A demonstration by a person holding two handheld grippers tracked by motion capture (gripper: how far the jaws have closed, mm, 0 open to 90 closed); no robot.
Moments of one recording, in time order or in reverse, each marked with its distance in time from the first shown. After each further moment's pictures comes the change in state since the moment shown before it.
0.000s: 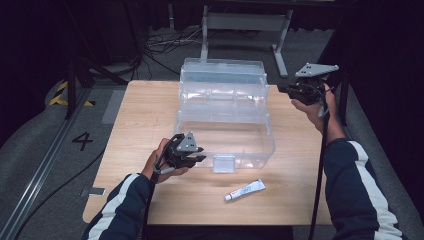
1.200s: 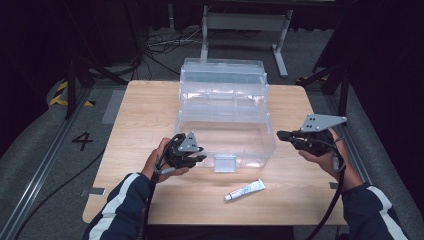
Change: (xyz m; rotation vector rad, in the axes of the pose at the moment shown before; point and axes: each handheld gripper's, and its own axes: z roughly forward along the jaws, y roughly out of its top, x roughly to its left) left arm -0.003 0.005 -0.006 0.019 0.017 0.021; right arm 0.082 -0.072 -0.059 0.036 0.227 -0.124
